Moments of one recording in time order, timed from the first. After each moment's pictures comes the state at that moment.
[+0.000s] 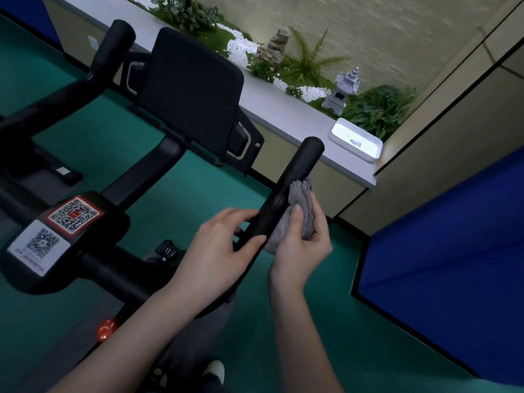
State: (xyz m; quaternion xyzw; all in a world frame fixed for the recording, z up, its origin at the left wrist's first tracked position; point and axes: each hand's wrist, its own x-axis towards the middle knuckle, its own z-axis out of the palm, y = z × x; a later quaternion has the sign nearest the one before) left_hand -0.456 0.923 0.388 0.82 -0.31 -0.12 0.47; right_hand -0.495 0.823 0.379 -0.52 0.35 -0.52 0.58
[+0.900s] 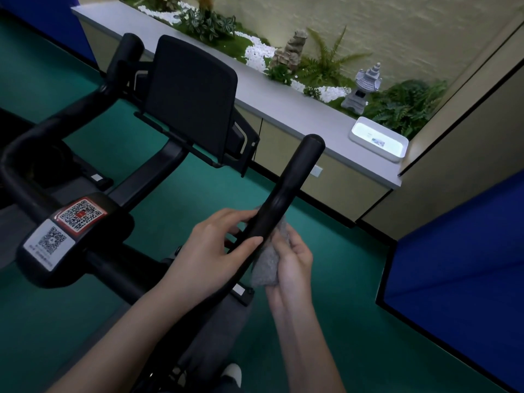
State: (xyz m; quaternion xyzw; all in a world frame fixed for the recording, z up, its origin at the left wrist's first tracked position) left_hand -0.458 0.925 0.392 0.81 -0.31 -0.12 0.48; right_hand -0.516 0.818 0.364 -0.33 0.32 -0.24 0.86
